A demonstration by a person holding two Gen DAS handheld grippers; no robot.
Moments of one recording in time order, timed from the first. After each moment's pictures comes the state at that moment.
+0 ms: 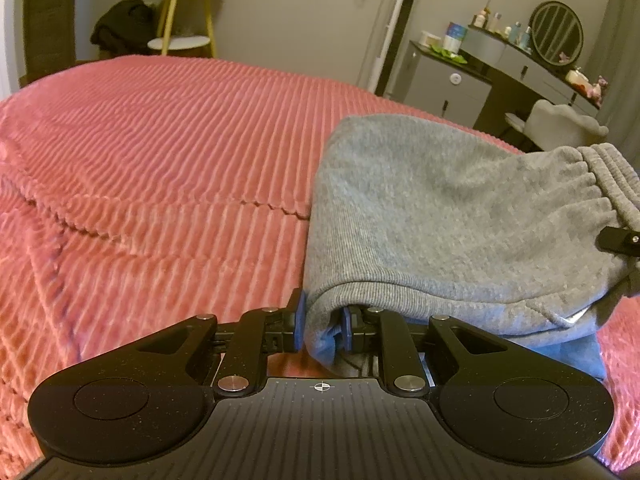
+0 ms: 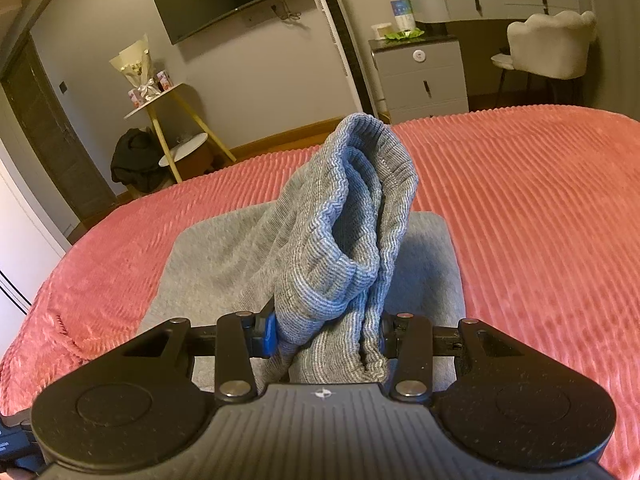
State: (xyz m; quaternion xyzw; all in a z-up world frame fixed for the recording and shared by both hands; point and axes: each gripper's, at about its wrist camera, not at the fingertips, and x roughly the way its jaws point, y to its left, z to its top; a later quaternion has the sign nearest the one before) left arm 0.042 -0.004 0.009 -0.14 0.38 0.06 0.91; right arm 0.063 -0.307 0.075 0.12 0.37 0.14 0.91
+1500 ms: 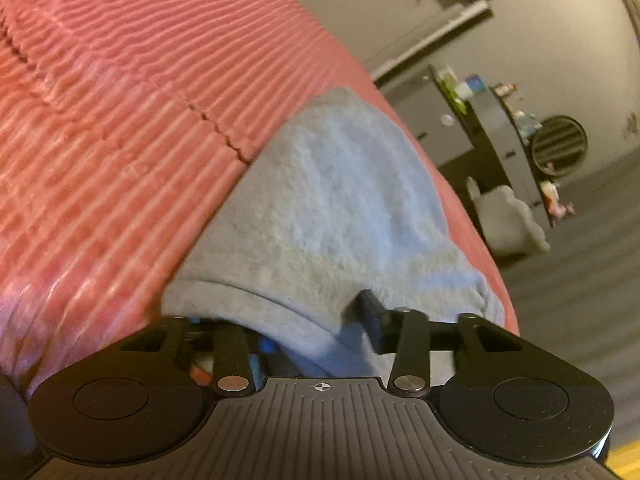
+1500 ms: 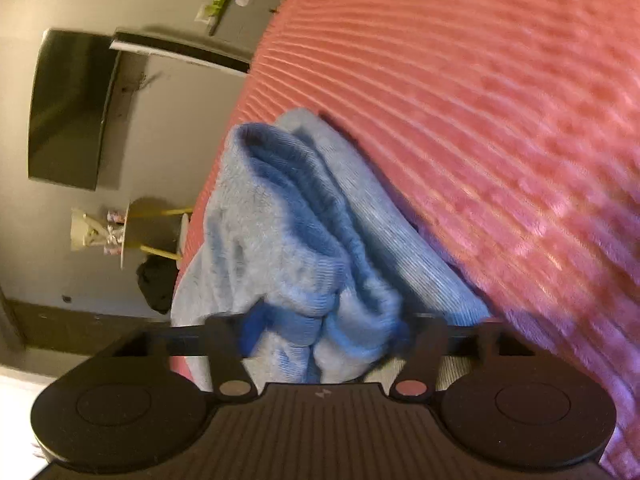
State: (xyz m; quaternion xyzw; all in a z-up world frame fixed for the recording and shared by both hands) left arm 0.084 0.024 -0.035 -0.44 0.38 0.01 0.81; right arm 0.088 -0.376 -0.043 0.50 0.43 0.06 0.75
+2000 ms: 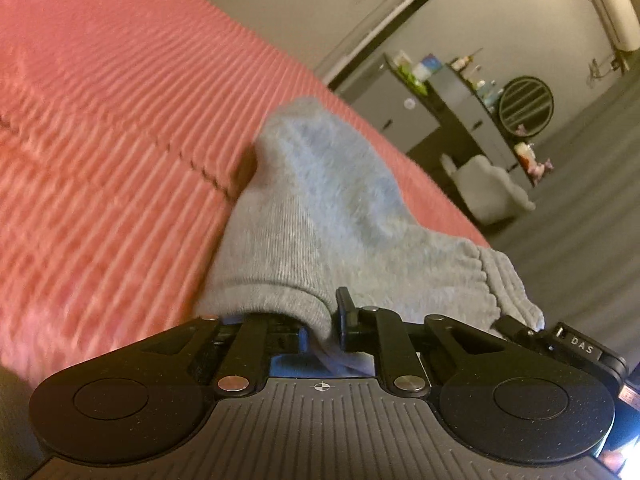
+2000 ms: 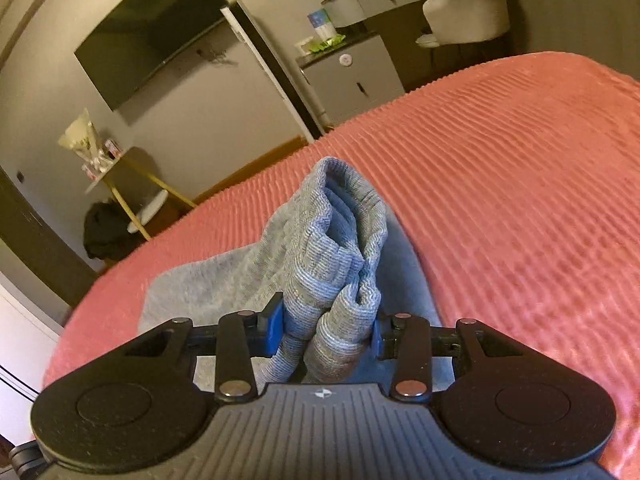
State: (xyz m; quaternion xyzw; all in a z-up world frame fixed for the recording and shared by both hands) left arm 0.053 0.007 -0.006 -0.36 0.37 -0.04 0.86; right arm 0.068 -0.325 0.047 0.23 0.35 0.05 0.90
